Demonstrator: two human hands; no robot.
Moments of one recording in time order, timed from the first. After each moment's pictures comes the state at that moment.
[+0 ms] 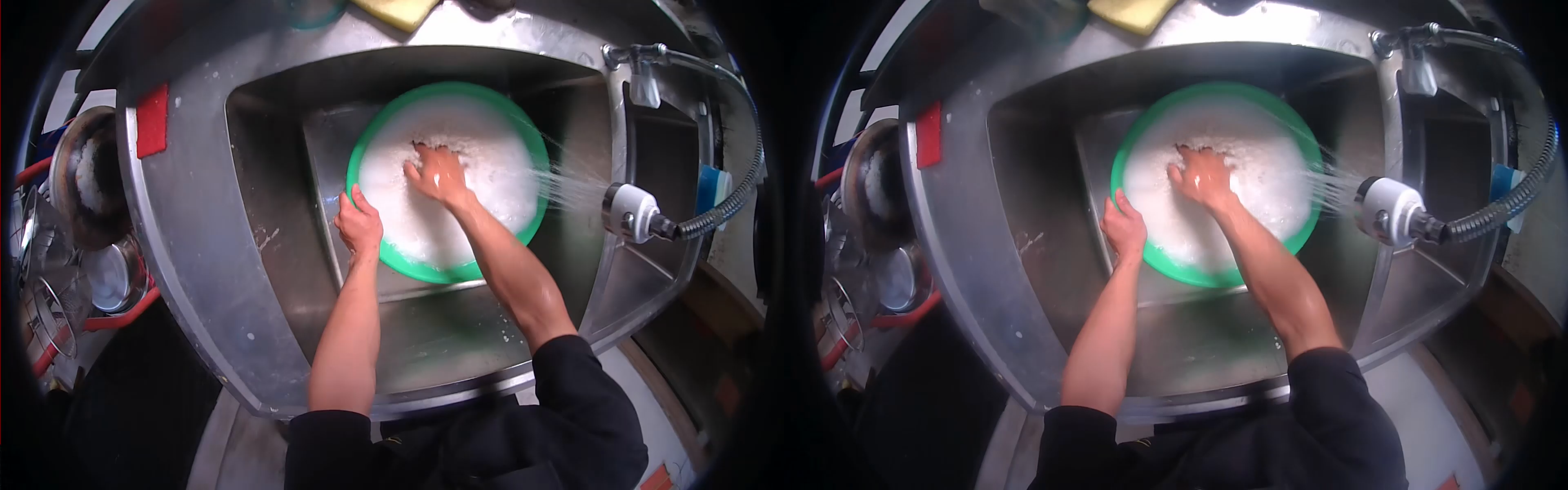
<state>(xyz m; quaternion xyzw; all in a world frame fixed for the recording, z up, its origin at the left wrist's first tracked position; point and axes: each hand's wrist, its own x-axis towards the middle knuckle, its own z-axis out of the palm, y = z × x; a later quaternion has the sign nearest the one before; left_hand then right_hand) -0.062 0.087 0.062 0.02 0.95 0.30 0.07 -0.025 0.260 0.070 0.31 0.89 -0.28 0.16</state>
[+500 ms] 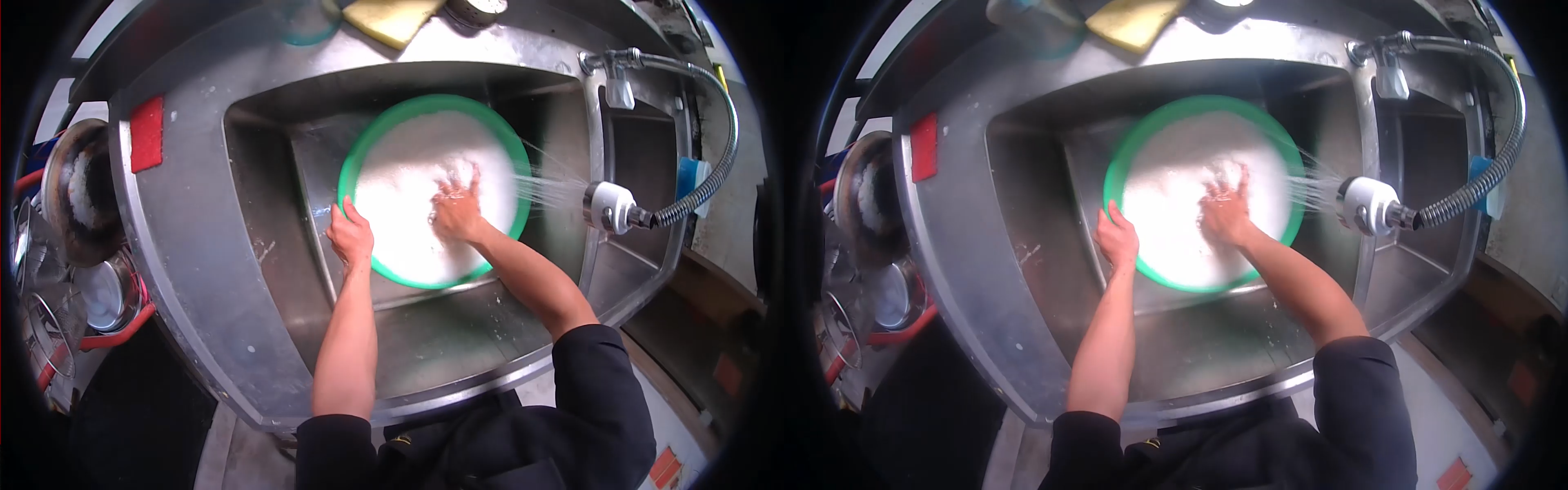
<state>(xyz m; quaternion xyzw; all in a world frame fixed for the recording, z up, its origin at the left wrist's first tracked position) -0.060 0.087 0.072 0.00 0.95 0.30 0.11 0.042 0.267 0.104 0.16 0.94 -0.09 0.30</state>
